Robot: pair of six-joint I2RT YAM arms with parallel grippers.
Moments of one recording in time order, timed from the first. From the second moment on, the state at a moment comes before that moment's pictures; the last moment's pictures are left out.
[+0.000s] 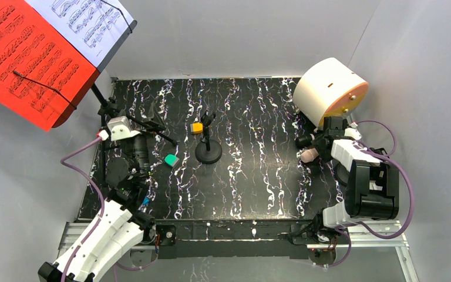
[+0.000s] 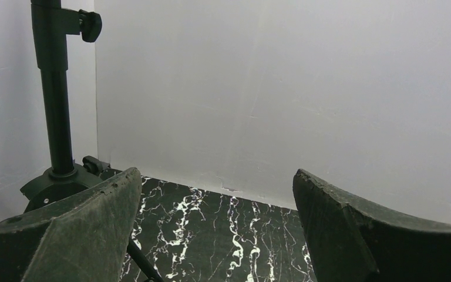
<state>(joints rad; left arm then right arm) -0.49 0.62 0.56 0.55 -0.61 0.09 -0.06 1.46 0.75 -0.32 0.30 0.92</state>
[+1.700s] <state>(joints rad) -0.47 0.65 0.56 0.56 -0.51 0.07 0.70 1.32 0.65 0.43 -0.22 0.28</state>
